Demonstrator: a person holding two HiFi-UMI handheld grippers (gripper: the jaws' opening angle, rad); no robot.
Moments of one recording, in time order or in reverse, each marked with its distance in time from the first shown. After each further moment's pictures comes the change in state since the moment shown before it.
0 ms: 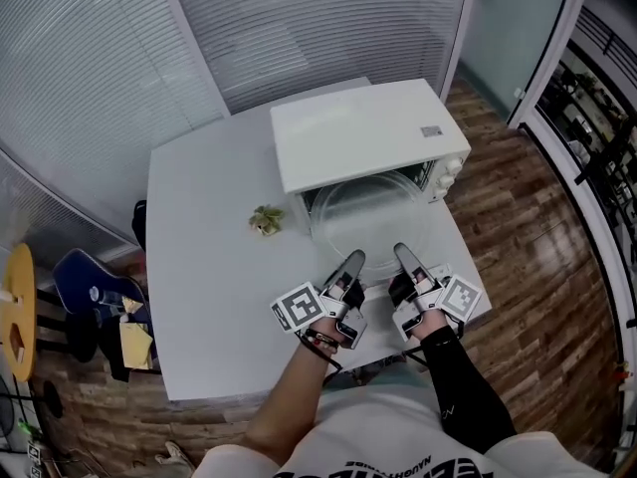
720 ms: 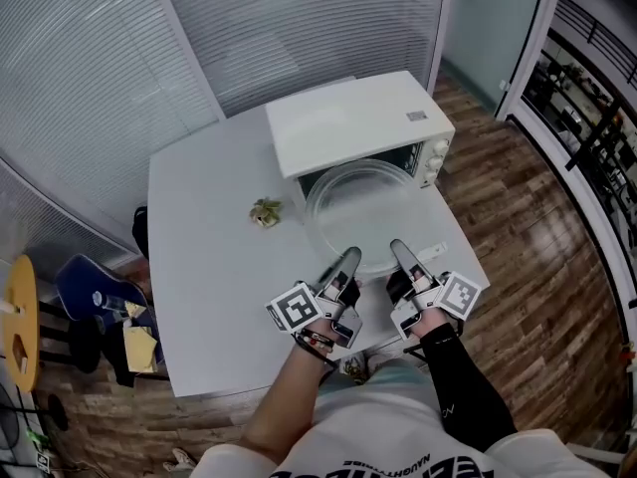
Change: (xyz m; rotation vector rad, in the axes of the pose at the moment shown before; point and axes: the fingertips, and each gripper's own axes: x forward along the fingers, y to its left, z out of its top) left arm -0.040 -0.037 -0.017 0.102 0.034 -0.075; right arm -0.035 0.043 -0.027 -0.060 -0.030 0.082
